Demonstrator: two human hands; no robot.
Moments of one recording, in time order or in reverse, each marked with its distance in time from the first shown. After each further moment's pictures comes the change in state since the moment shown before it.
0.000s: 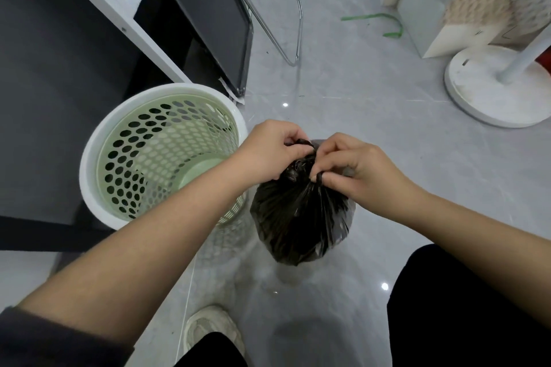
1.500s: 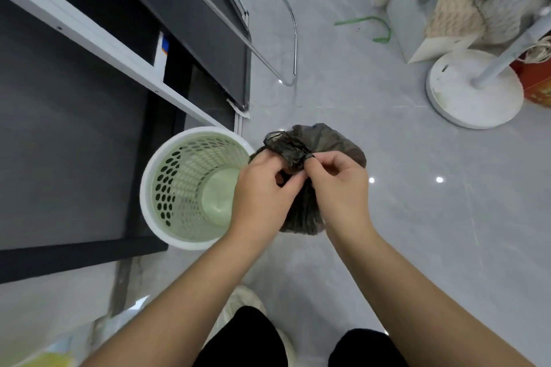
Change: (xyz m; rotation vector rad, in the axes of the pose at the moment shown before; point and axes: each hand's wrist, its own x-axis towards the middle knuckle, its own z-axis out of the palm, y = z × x) left_hand -0.057 0.113 -0.072 0.063 0.341 -0.020; right_hand 0.058 -0.157 -0.026 0.571 0.684 0.803
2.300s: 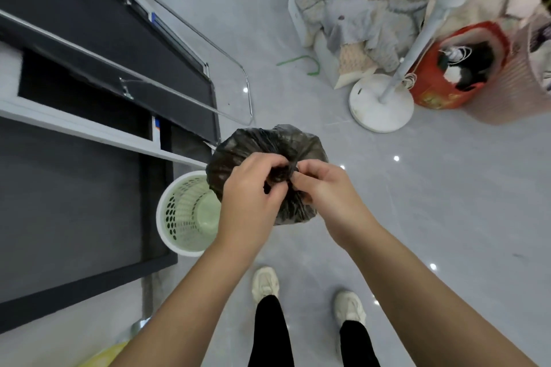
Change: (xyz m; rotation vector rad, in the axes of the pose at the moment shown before) left_hand -0.017 0.256 -0.135 0.033 -0.084 0.216; right_hand -0.110 -0.249 -0.113 0.001 -0.280 0.058
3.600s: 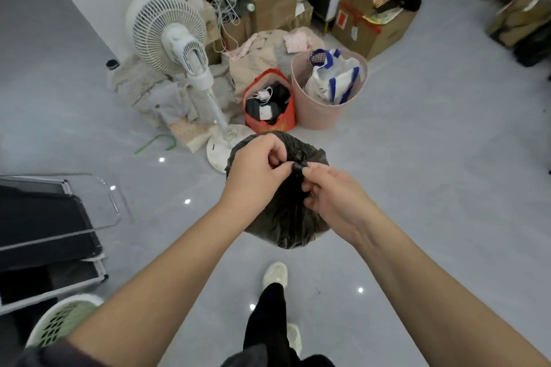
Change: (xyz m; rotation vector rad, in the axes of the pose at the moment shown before) left_hand 0.040 0.441 0.275 -0.086 -0.505 0.270; right_hand -0.160 -0.078 -0.481 0.585 0.354 0.011
